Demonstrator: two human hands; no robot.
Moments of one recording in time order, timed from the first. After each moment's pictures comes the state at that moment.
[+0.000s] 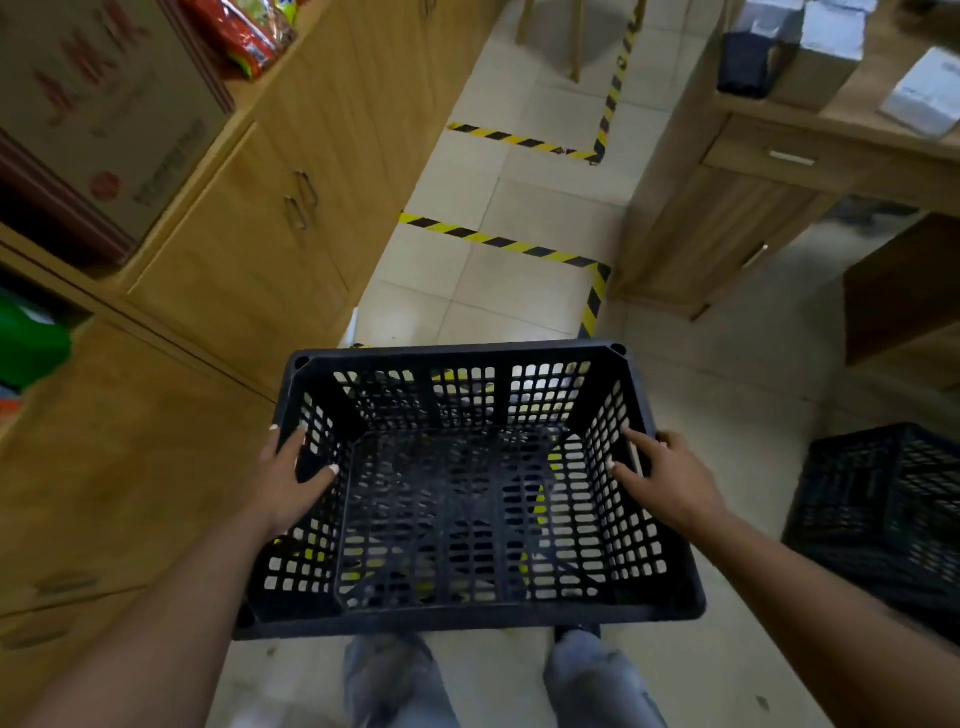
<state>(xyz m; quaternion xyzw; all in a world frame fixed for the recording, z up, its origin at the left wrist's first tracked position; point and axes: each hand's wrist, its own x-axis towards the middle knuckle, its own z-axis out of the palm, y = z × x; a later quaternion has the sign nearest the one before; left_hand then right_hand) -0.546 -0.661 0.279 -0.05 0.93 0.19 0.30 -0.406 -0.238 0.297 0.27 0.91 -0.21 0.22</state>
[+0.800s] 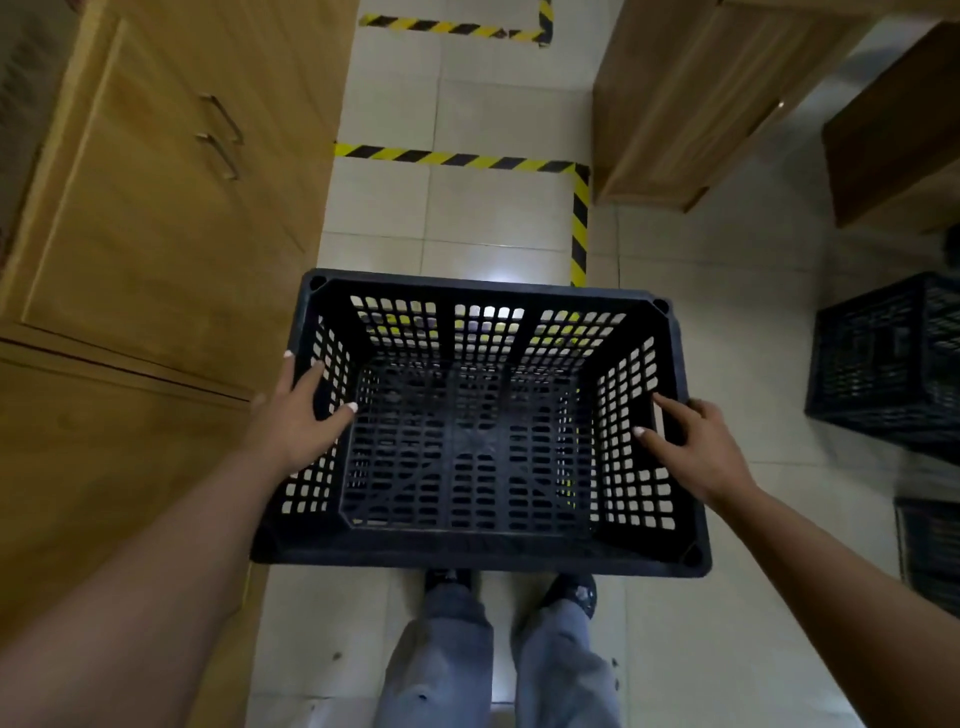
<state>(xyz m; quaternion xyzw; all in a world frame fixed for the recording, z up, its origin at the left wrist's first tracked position) -0.684 -0.699 0.204 0.13 0.93 0.06 0.33 -0.418 -0.348 0.203 0.44 0.83 -0.31 0.16</state>
